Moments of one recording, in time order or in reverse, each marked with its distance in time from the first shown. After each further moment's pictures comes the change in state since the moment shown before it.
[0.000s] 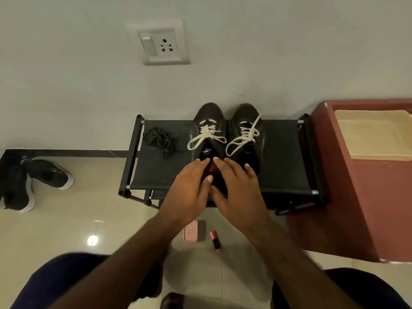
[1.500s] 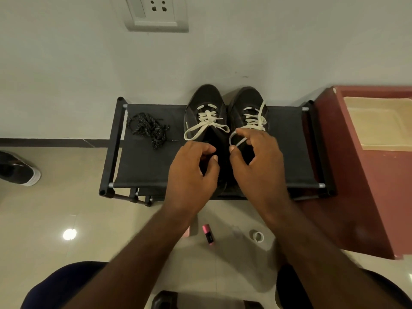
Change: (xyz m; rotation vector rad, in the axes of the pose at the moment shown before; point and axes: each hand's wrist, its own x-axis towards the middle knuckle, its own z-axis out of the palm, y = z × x) left_hand 0.028 -0.003 0.008 -0.251 0.315 -0.059; right_hand 0.040 -0.003 -0.009 0.183 0.386 0.142
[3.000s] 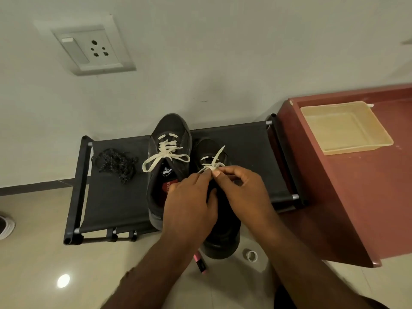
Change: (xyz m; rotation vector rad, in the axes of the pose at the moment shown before) left_hand 0.008 0.040 0.047 0.437 -0.296 0.098; right_hand 0.005 0.035 -0.031 0.415 -0.188 0.484
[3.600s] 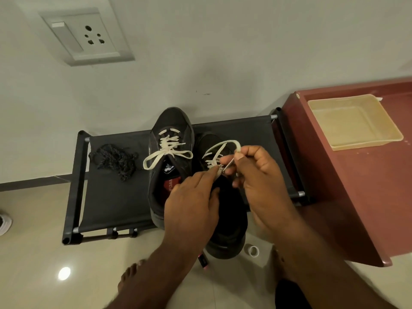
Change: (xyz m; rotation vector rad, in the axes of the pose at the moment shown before) left_hand -0.004 -0.012 0.011 0.015 0.125 0.042; right_hand 0.000 -0.020 -0.006 0.454 0.000 -0.039
